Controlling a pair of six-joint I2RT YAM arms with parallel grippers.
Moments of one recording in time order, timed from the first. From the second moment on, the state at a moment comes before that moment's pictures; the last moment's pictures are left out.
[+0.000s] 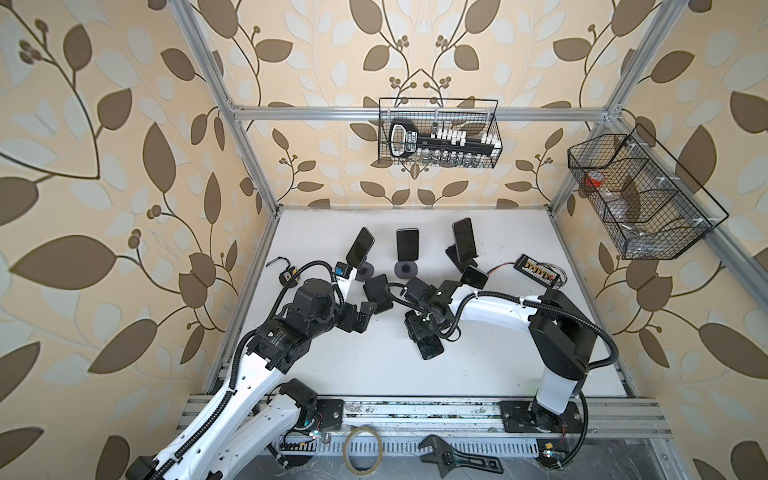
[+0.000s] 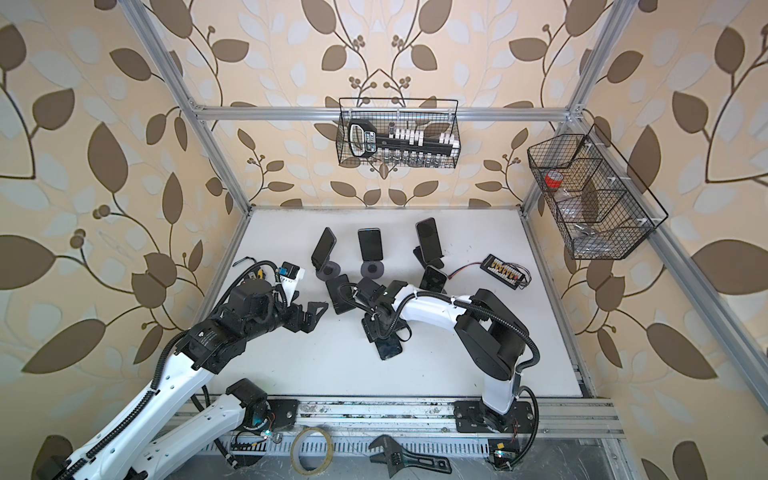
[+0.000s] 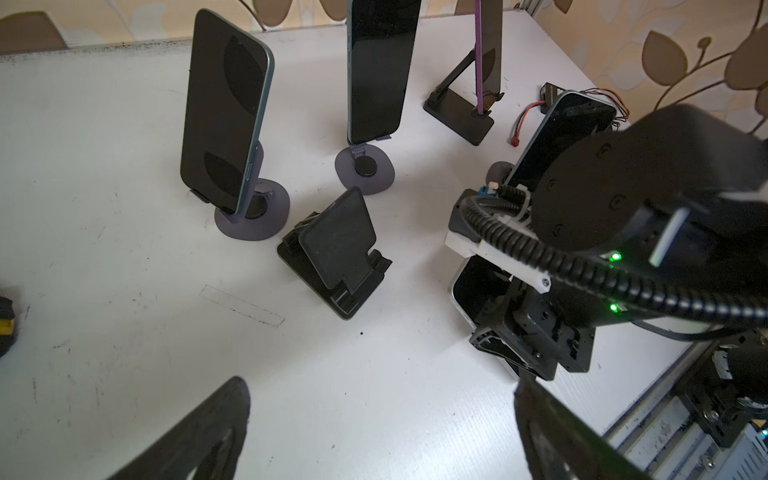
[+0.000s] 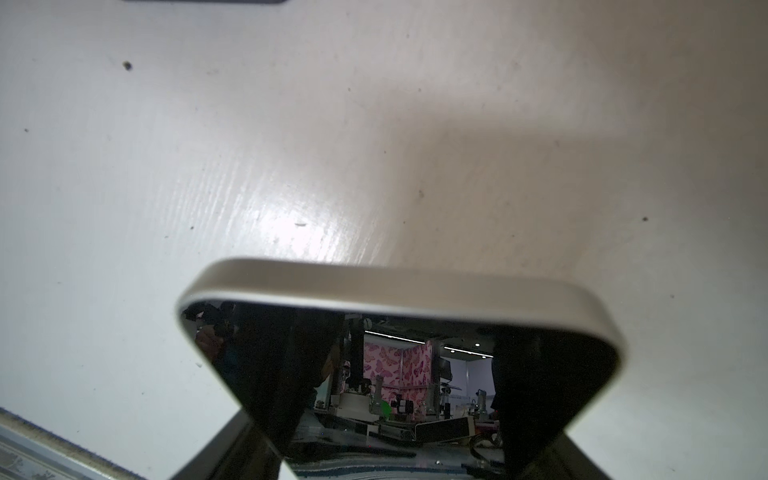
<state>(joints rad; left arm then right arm) -0.49 0.72 0.76 -0.66 0.10 -0.19 0.89 1.82 1.22 -0.76 0.02 0.47</state>
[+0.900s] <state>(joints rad) -0.49 0.72 0.76 -0.66 0.10 -0.19 0.88 1.90 1.26 -0.80 0.03 0.52</state>
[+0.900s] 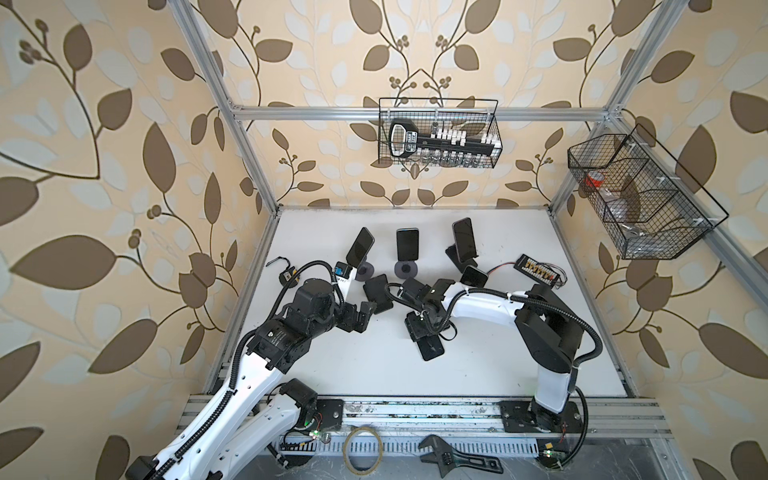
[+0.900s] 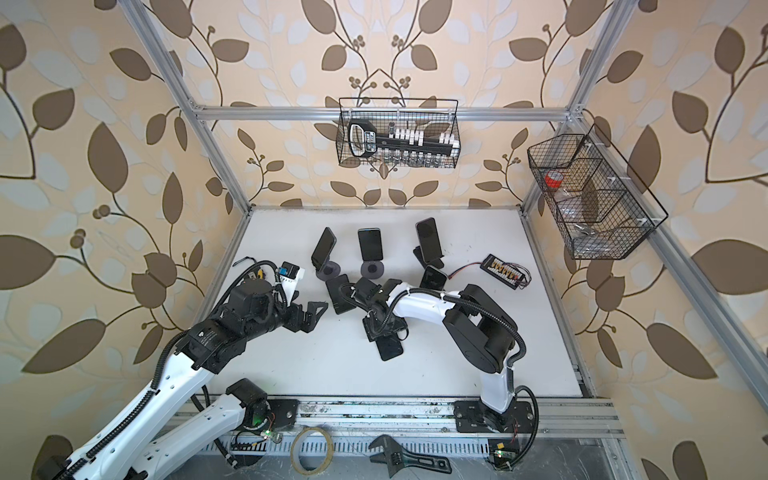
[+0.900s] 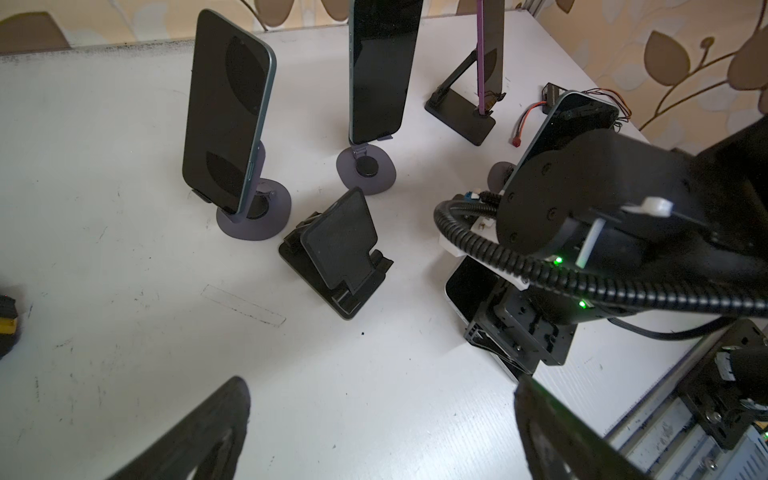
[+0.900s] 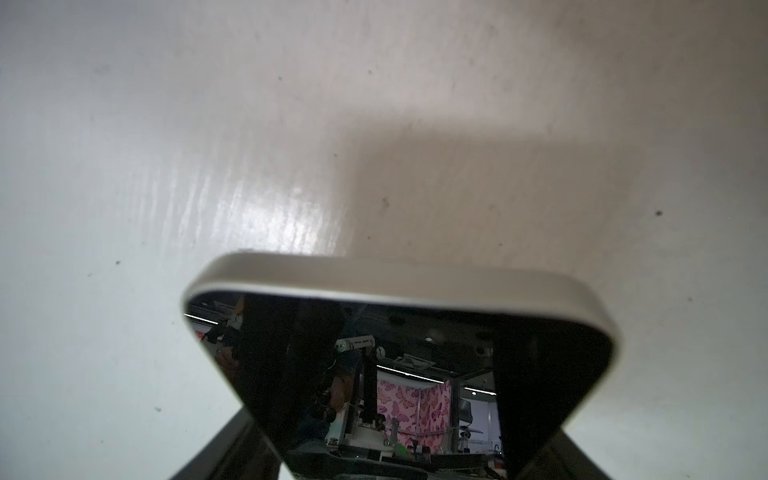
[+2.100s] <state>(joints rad) -0.48 0.72 0.76 -0.66 0.05 -0.19 0.88 1.88 1.25 -0.77 0.05 0.53</state>
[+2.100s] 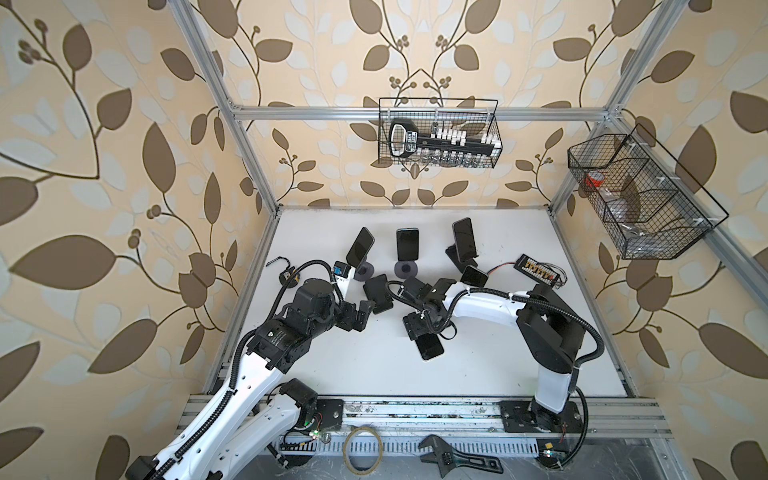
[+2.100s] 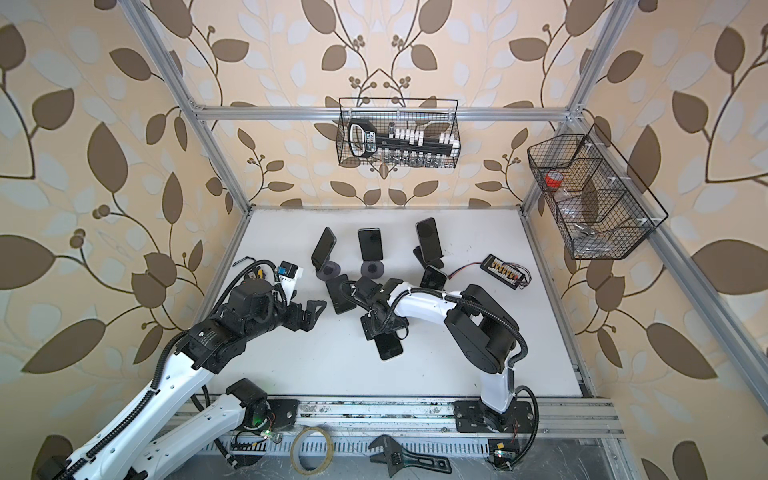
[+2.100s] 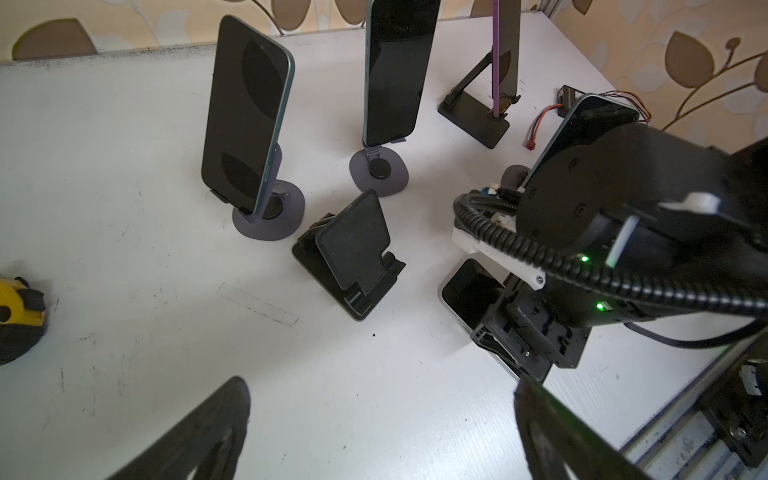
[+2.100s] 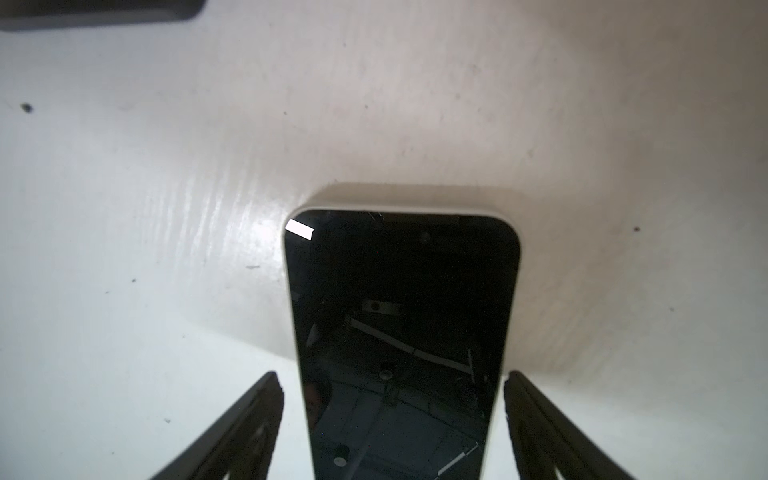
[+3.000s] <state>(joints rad) -0.30 0.99 0.95 -0.50 0.10 -0.04 0.88 1.71 1.32 -0.70 0.04 0.49</state>
